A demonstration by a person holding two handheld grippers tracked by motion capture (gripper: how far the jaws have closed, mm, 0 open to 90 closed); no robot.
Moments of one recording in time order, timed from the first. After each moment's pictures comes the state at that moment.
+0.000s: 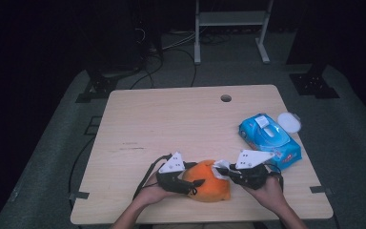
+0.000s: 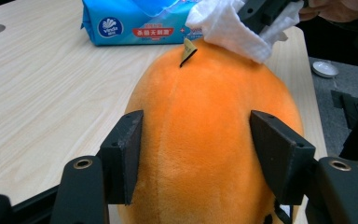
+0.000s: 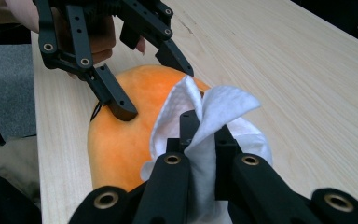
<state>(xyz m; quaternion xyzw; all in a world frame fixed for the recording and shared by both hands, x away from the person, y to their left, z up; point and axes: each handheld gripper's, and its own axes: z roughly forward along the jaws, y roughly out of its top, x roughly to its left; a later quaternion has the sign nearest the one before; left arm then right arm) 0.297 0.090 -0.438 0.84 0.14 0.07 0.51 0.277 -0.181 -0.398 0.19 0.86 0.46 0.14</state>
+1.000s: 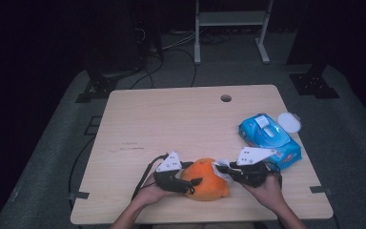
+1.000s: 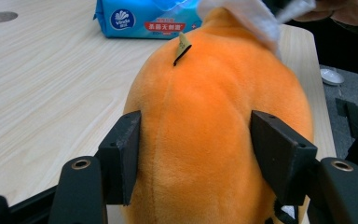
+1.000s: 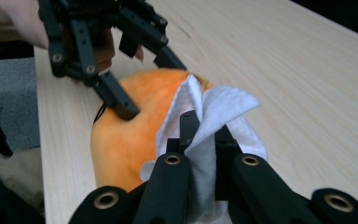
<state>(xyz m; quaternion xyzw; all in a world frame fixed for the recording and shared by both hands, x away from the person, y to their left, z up) 0.300 0.096 -0.444 0.84 0.17 0.07 0.51 0.283 -0.182 -0.398 0.20 0.85 0.48 0.13</state>
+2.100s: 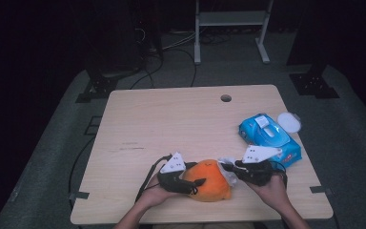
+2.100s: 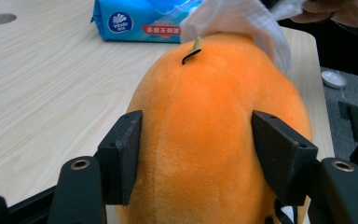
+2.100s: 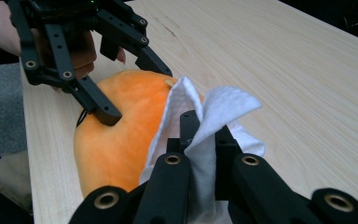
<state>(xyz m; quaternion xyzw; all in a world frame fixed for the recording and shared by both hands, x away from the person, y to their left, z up) 0.297 0.086 -0.443 0.84 0.18 0.08 0.51 0.284 -0.196 -0.399 0.22 0.84 0.47 0.14</state>
